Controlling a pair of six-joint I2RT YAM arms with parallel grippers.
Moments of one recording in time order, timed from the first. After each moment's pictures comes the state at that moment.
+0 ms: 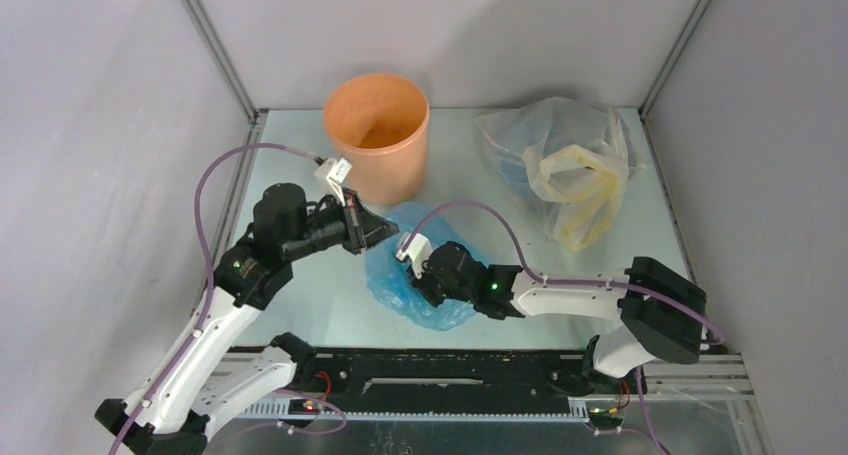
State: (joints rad) left arm -0.53 0.80 0.98 -0.48 0.42 -0.51; right arm 1.16 1.50 0.81 0.11 0.06 0.08
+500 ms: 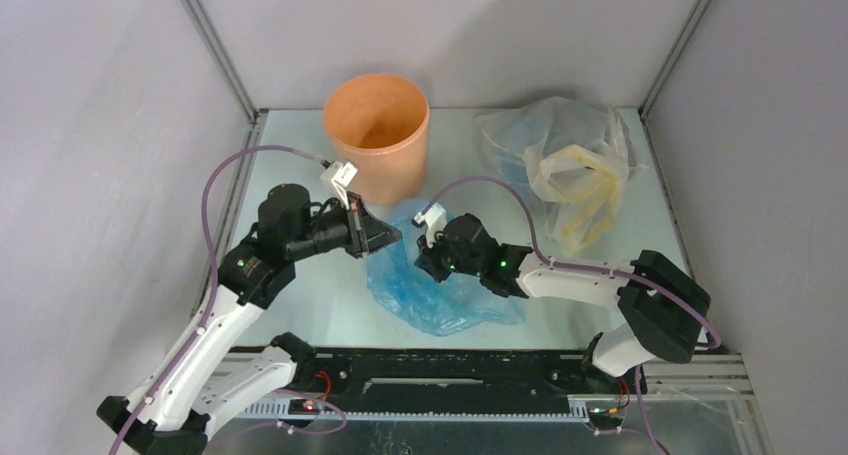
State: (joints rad) left arm -0.53 0.80 0.96 -0.49 0.48 -0.51; right arm 0.99 1.51 0.82 0.17 -0.07 0.18
